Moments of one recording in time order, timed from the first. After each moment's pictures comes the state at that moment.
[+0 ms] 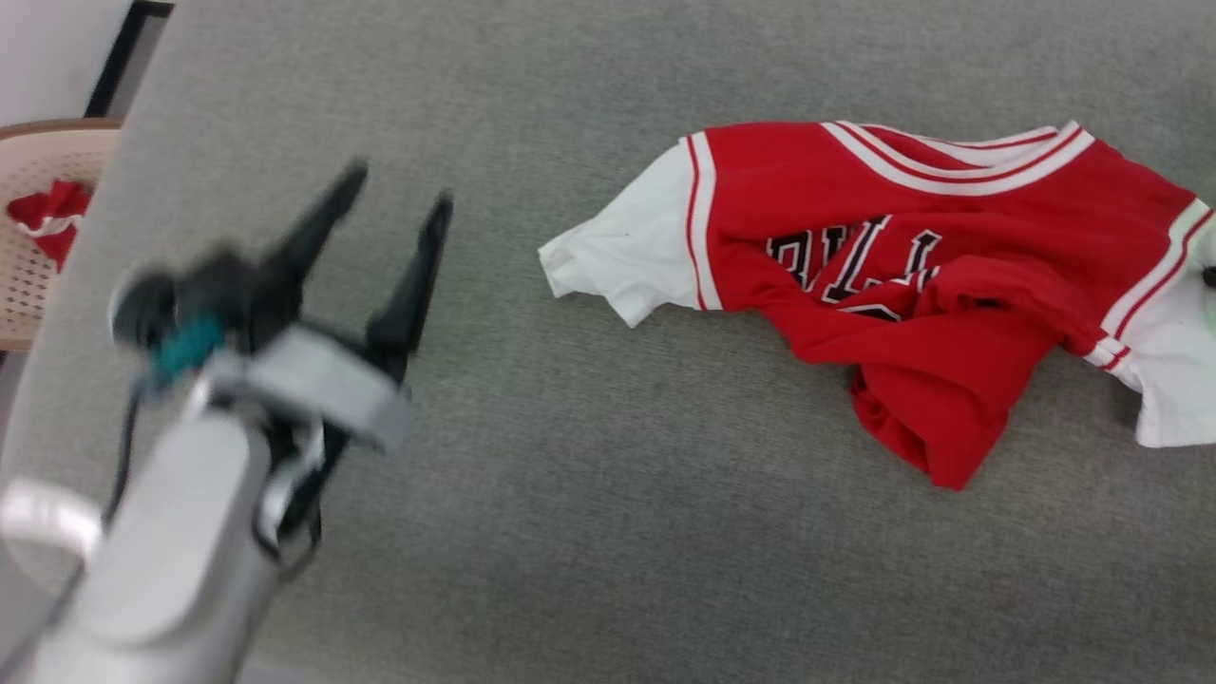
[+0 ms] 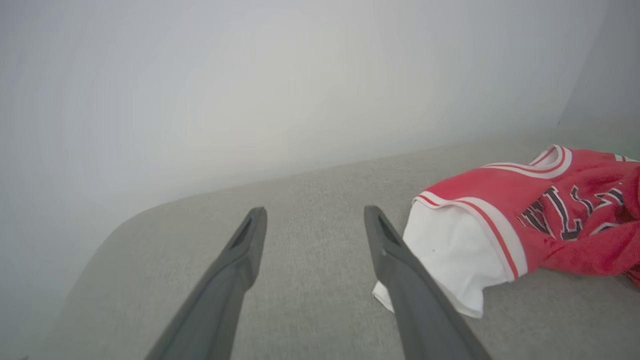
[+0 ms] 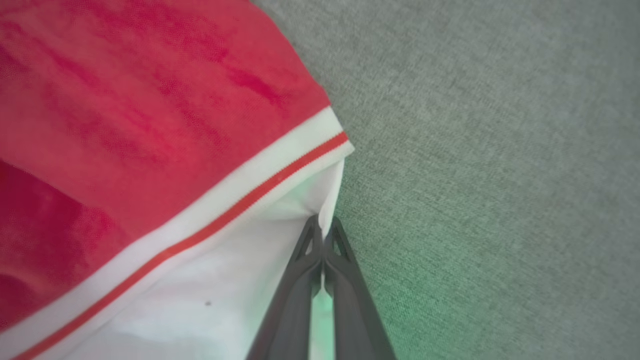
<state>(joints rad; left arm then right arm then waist) -0.55 0.44 -0.35 0.16 -0.43 -0.10 -0.15 -1.01 -0.81 0.79 0.60 0.93 0.13 0.76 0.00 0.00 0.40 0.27</state>
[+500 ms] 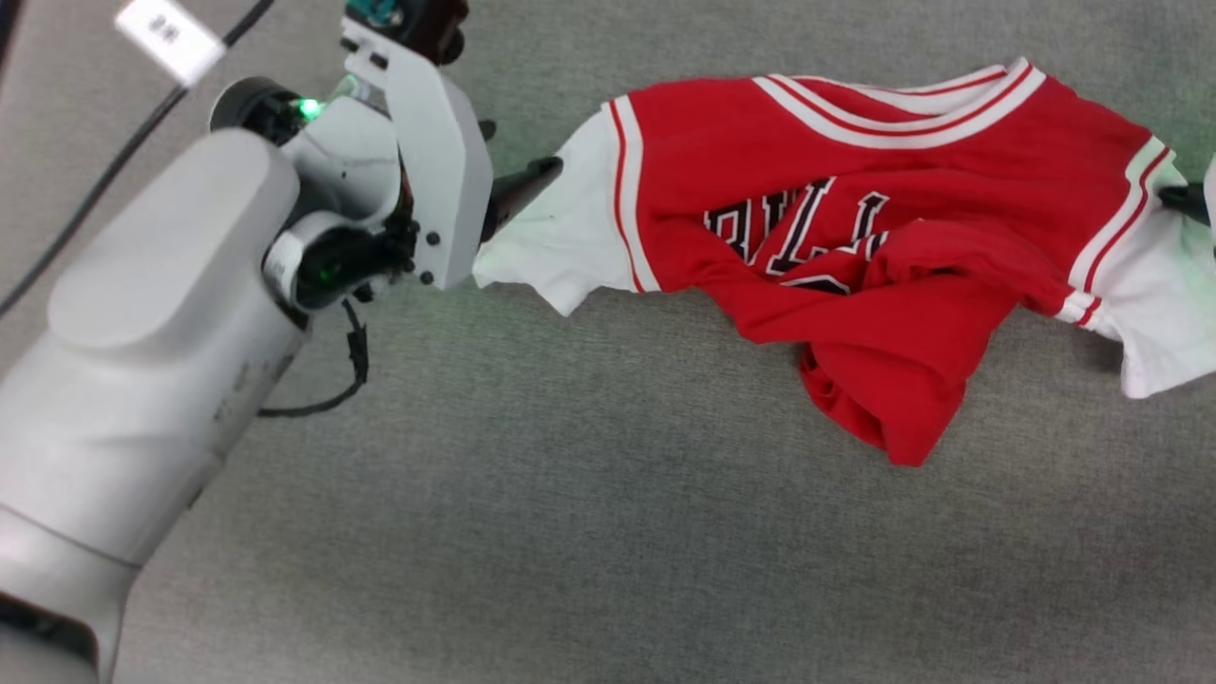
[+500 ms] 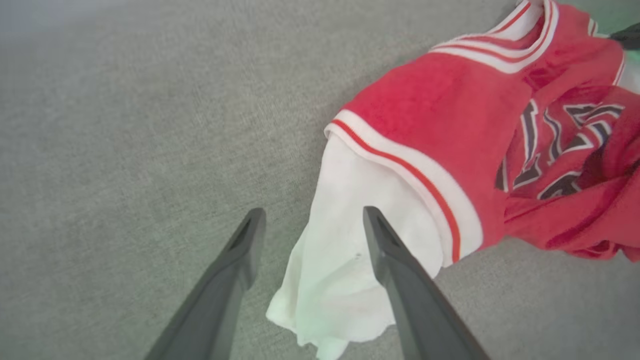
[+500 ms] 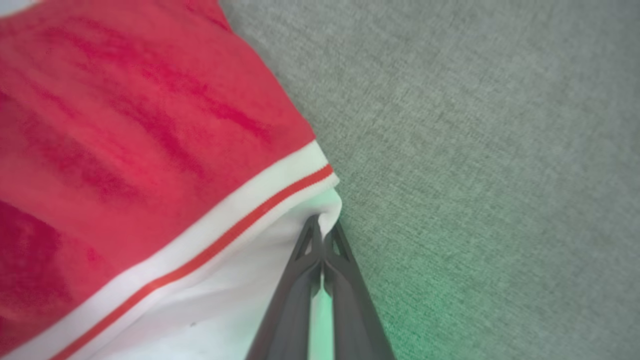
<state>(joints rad) -1.19 0.50 -0.87 0.47 -1.03 -0.13 0.58 -1.16 -0.77 0.90 0.60 0.96 0.13 0.74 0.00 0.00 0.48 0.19</state>
